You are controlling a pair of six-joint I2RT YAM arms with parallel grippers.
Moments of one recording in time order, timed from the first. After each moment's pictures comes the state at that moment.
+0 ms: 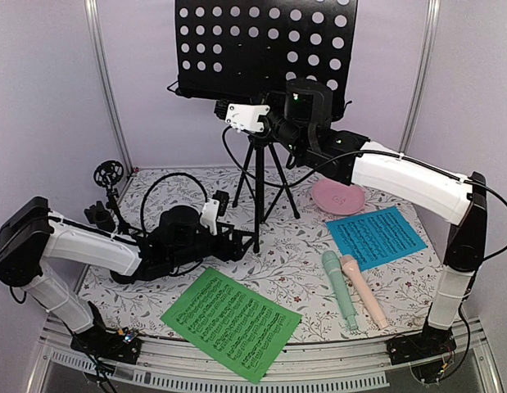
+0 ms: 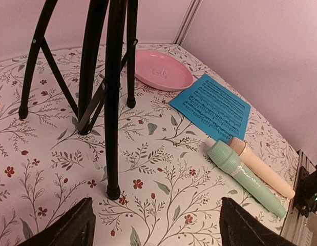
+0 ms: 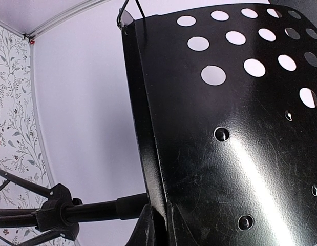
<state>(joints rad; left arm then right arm) -0.94 1.52 0.65 0.56 -0.10 -0.41 0.96 1.87 1.85 0.08 0.49 -1.29</state>
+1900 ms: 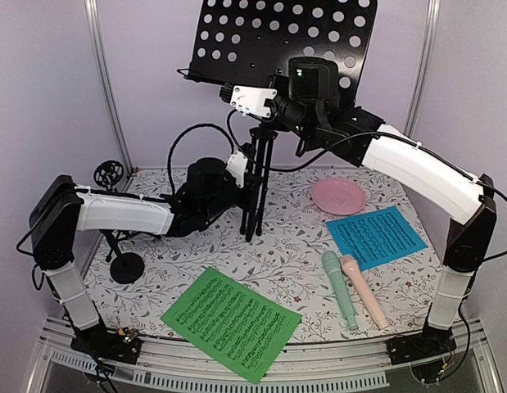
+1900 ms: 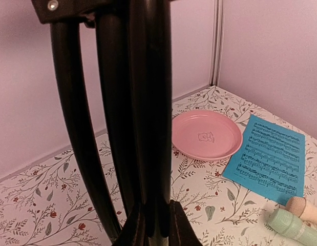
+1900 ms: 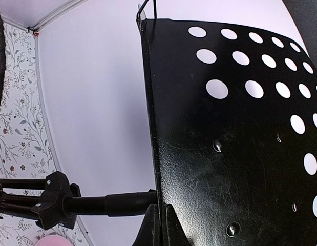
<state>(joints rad) -0.85 1.79 1.14 0.48 -0.20 -0.02 0.99 1.87 2.05 -0.20 0.55 -1.22</state>
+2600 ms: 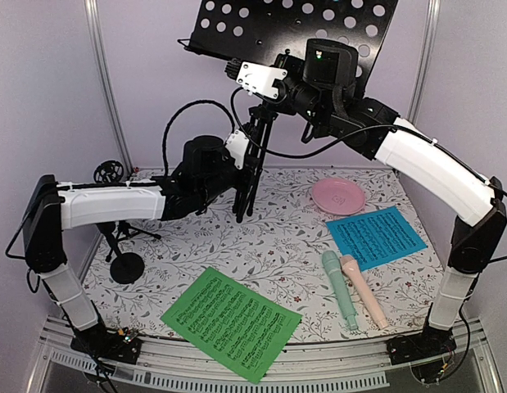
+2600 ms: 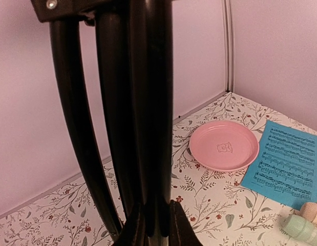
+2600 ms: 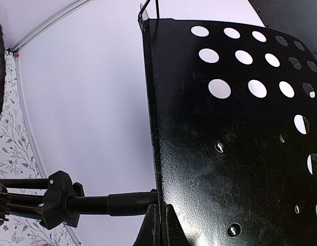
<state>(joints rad) -0.85 1.73 1.28 0.29 -0.28 0.10 1.00 1.83 2.10 -0.17 0.54 -1.22</state>
